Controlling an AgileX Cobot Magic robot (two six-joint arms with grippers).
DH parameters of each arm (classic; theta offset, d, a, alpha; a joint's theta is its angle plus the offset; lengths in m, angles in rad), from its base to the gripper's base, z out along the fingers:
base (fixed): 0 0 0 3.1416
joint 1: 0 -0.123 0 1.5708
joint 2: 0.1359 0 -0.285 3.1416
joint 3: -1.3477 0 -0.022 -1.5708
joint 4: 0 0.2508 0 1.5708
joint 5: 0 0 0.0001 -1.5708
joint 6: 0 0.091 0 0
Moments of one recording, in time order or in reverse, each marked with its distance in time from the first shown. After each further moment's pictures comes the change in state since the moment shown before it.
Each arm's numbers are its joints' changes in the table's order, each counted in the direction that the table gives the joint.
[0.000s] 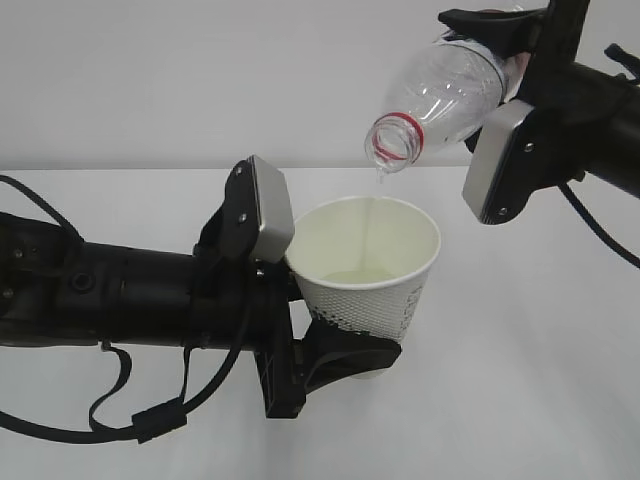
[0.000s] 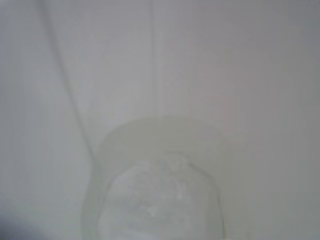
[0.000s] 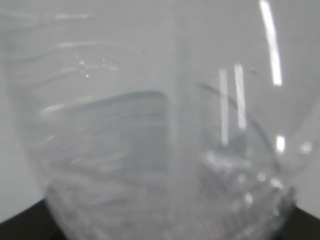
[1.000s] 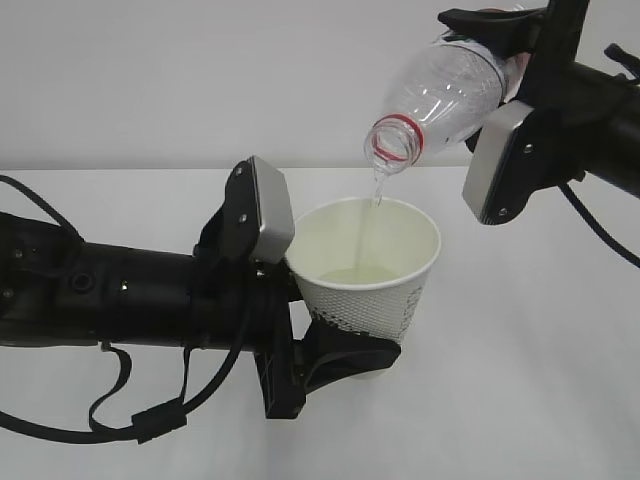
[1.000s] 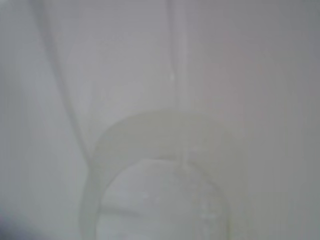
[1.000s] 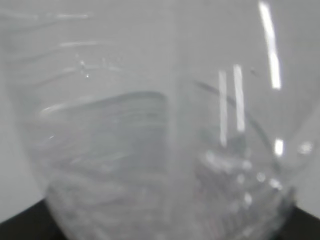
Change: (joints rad) left arm 0.000 0.000 0.000 0.000 -0.002 0.000; right arm 0.000 0.000 0.000 0.000 0.000 -0.015
